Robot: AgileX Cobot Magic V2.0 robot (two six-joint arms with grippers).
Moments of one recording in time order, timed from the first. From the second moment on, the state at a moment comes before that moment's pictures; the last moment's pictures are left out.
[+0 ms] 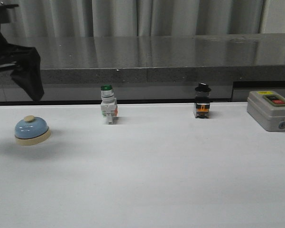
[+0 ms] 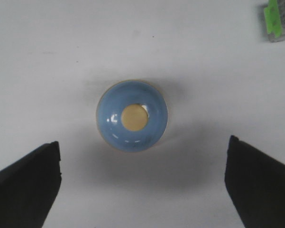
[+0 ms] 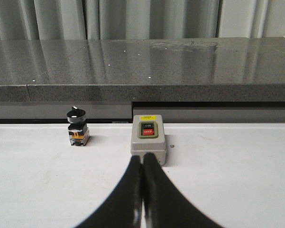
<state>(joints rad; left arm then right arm) -0.17 1.74 -1.22 -0.14 0.71 0.05 0.02 -0.01 0.03 0.01 0.06 0.02</state>
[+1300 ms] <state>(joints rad) -0.17 2.03 -1.41 -0.10 0.79 0.05 0.02 -0.01 0.03 0.01 0.06 0.02</state>
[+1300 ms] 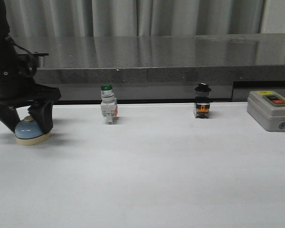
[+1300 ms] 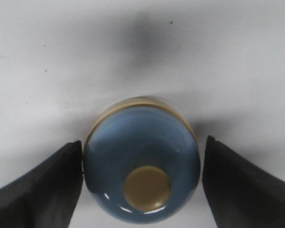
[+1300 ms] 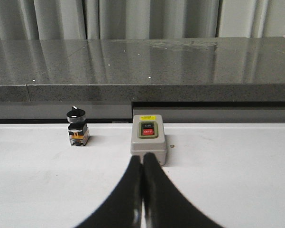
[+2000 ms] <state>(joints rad) -0.21 2.03 -1.70 -0.09 0.98 0.05 0.02 -0.01 0.03 0.01 0.06 0.02</state>
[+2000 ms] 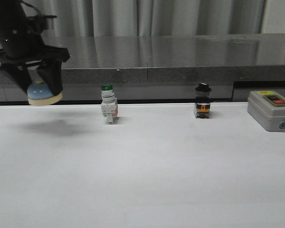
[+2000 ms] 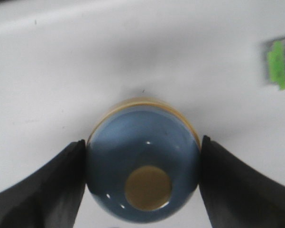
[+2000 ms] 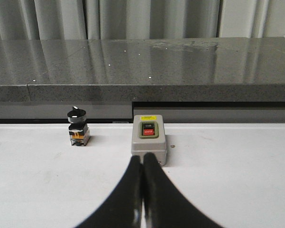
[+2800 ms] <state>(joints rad) -0.60 2.06 -1.91 -0.09 1.14 0.05 0.02 -0.01 0.03 0.01 0.06 0.02</state>
